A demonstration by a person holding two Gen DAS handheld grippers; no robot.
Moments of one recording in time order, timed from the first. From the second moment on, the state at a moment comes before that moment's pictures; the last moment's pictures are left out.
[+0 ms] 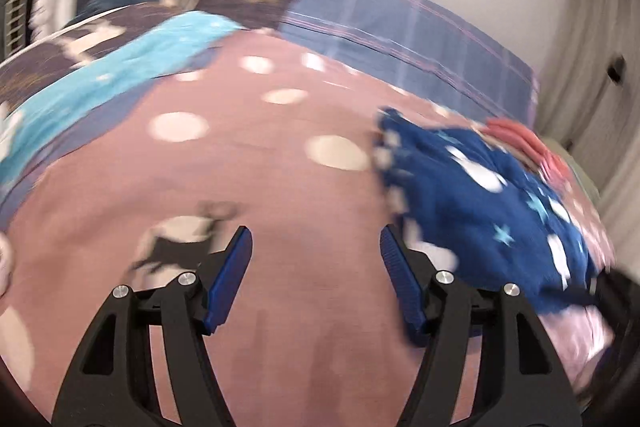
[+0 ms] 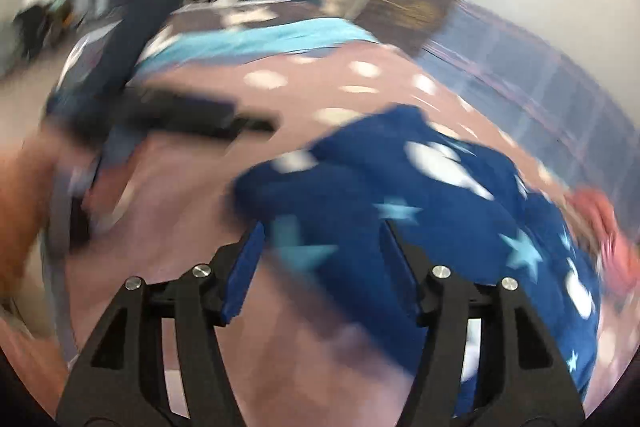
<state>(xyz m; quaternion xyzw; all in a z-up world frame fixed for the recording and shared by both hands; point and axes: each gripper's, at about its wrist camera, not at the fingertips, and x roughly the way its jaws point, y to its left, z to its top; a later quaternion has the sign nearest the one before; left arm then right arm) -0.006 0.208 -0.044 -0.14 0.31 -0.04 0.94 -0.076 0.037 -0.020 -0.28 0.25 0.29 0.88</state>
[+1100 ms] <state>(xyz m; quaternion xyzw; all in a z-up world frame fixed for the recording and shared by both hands) 0.180 0.137 -0.074 -0.30 0.47 -0.28 0.78 -0.015 0.078 -0.024 -0.30 0.22 0.20 0.90</state>
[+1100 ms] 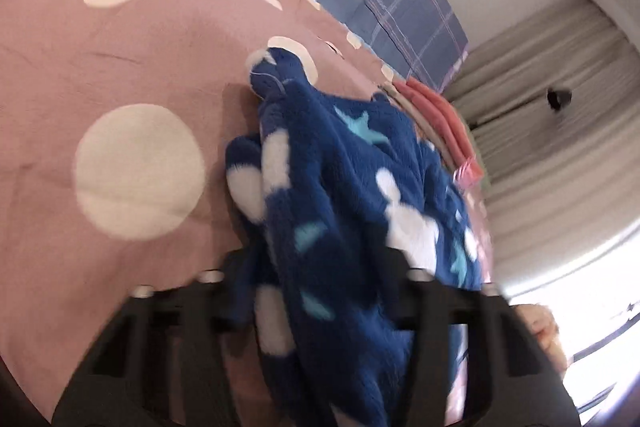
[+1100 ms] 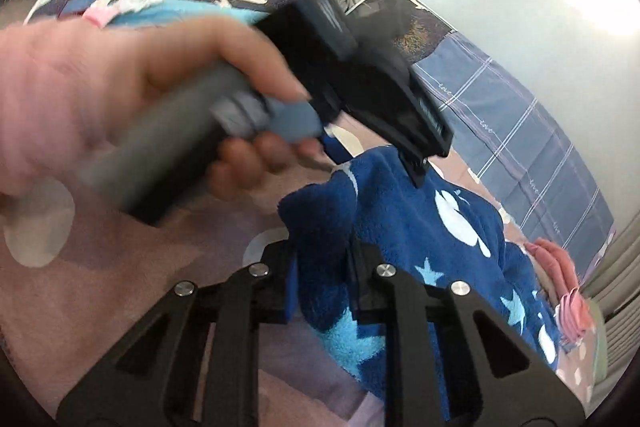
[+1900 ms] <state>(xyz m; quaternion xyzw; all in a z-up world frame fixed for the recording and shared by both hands) 0.137 -0.111 0.090 -0.06 0.39 -0.31 0.87 -0.055 -0.174 0.058 0.13 0.18 0.15 0.96</state>
